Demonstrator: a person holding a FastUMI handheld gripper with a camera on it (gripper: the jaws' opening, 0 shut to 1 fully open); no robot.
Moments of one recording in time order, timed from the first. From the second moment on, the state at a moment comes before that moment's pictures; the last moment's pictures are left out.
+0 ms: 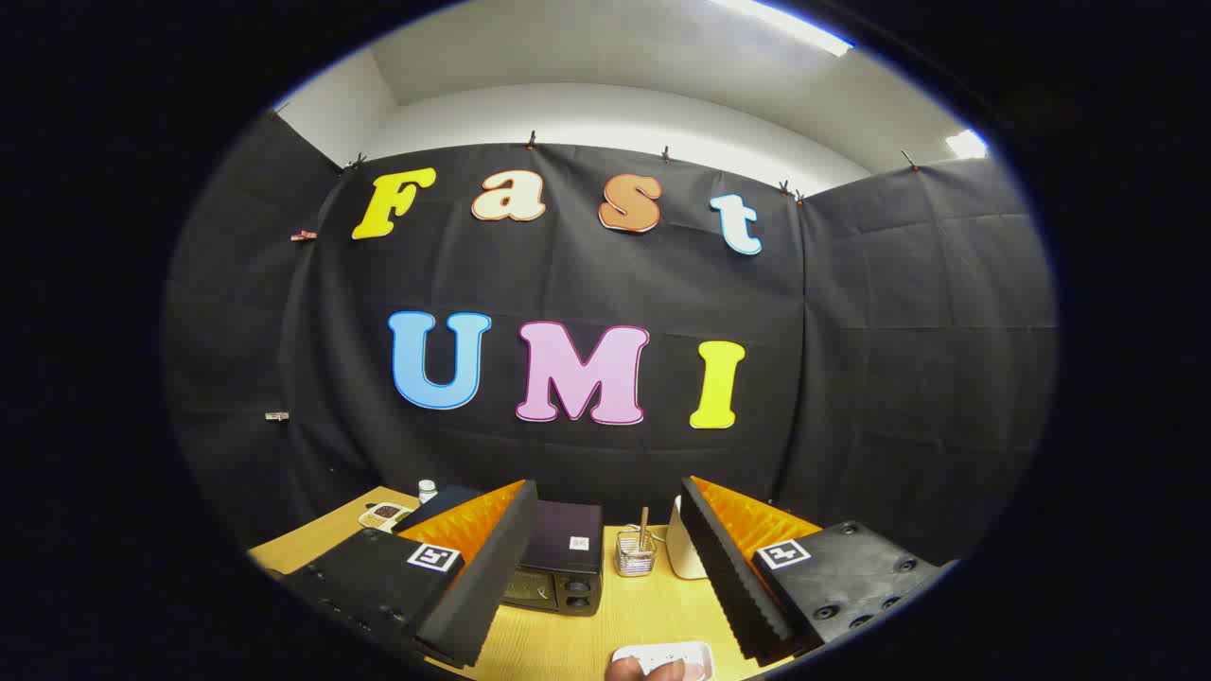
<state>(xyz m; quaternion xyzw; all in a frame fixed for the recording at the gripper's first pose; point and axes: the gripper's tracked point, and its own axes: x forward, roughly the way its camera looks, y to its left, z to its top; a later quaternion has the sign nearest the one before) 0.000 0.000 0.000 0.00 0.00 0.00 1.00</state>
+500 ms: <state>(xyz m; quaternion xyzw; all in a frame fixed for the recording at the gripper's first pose) 0.001 -0.005 -0.007 0.01 0.01 0.00 1.00</state>
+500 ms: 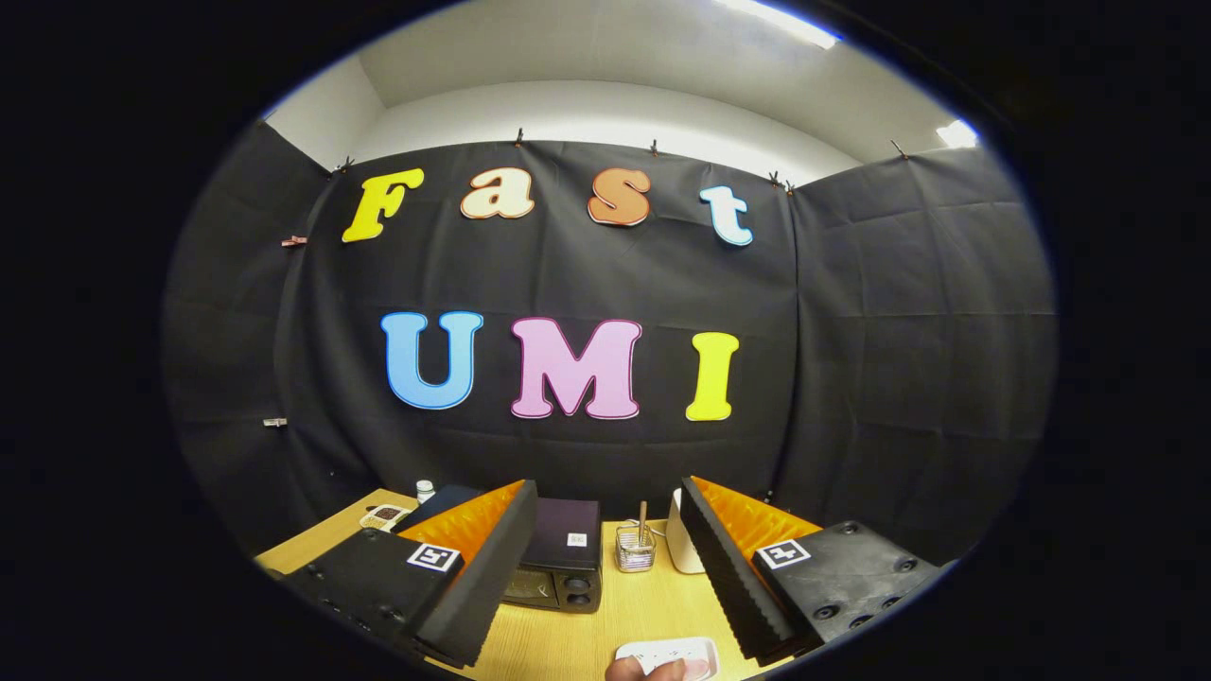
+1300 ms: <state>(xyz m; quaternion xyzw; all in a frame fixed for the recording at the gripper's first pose) 0.004 0.013 -0.020 0.00 0.02 0.01 1.00</state>
